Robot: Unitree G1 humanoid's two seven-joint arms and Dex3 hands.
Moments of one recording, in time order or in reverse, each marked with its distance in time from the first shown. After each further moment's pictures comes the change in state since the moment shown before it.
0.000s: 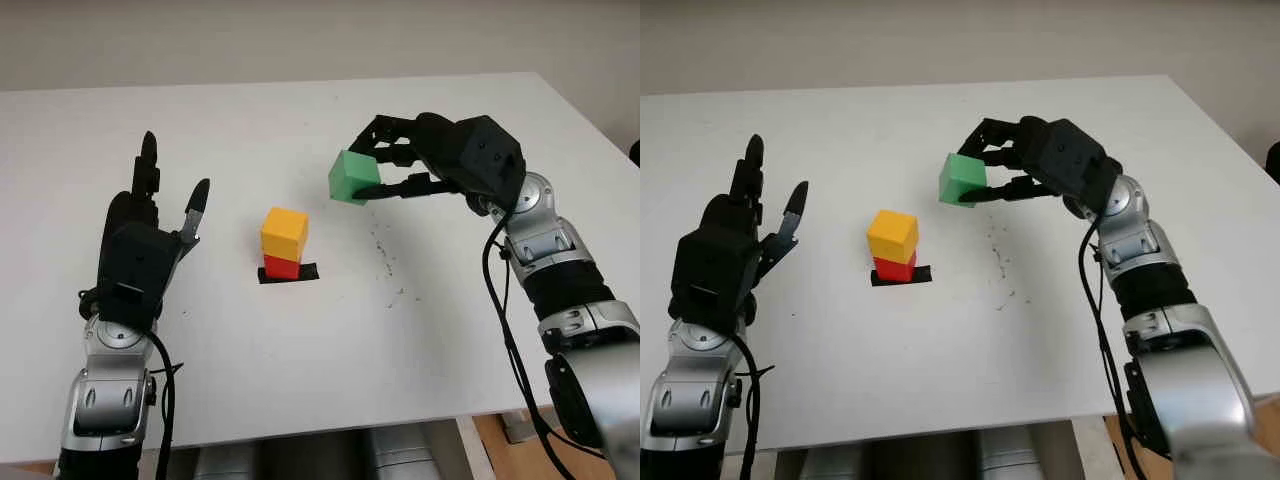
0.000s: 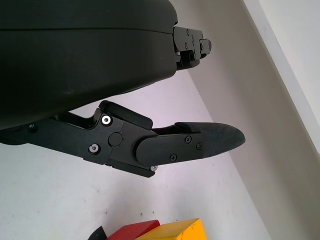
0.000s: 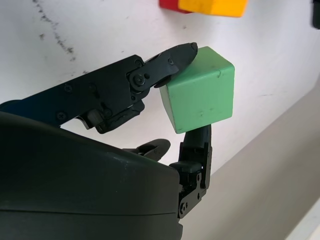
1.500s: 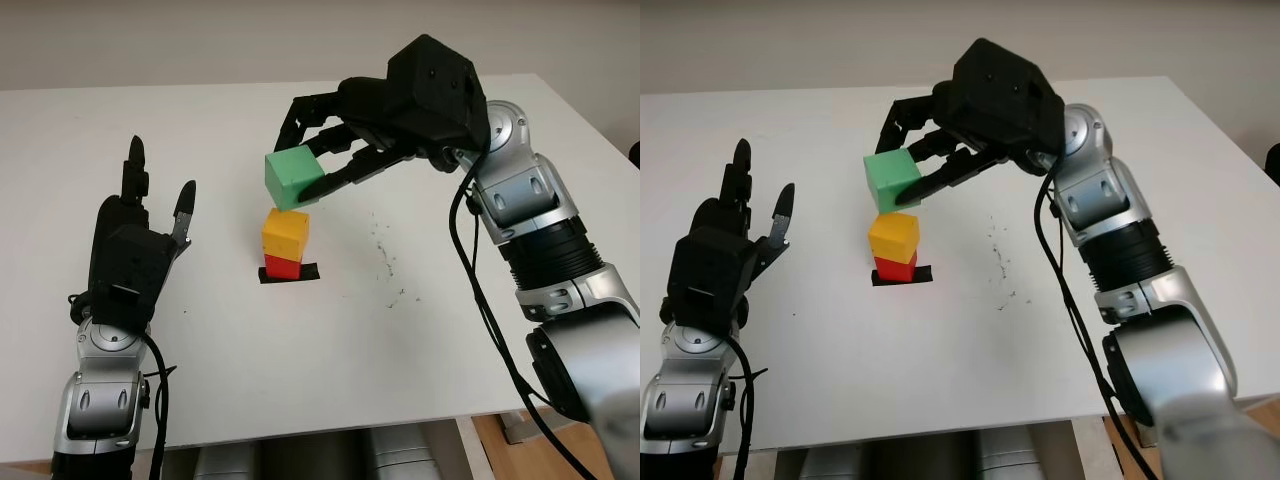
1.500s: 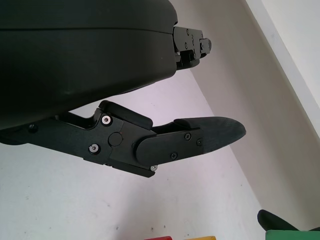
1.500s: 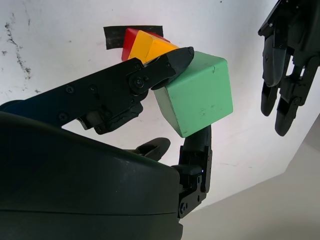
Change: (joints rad) left arm 0.007 0.019 0.010 0.001 0.017 0.016 0.016; right arm -0.143 0.040 0.138 -0.261 -0.049 0.251 0.261
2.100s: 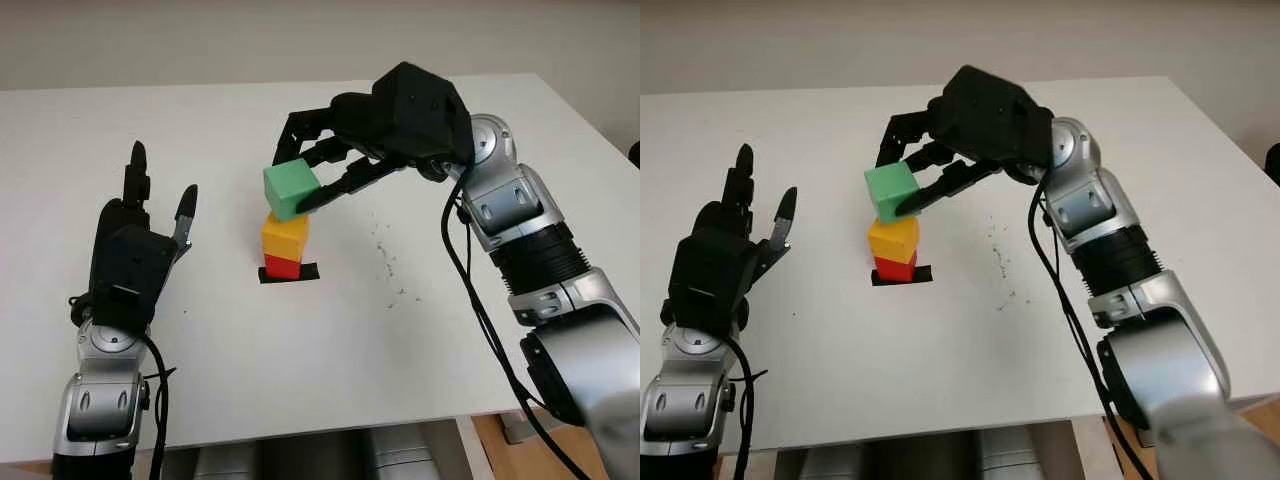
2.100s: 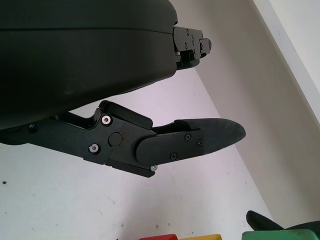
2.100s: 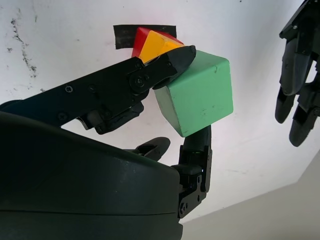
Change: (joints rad) left arm 0.008 0.000 -0.002 -0.007 0.001 0.021 -0.007; right arm 0.014 0.015 0.035 0.046 -0.056 -0.072 -0.025
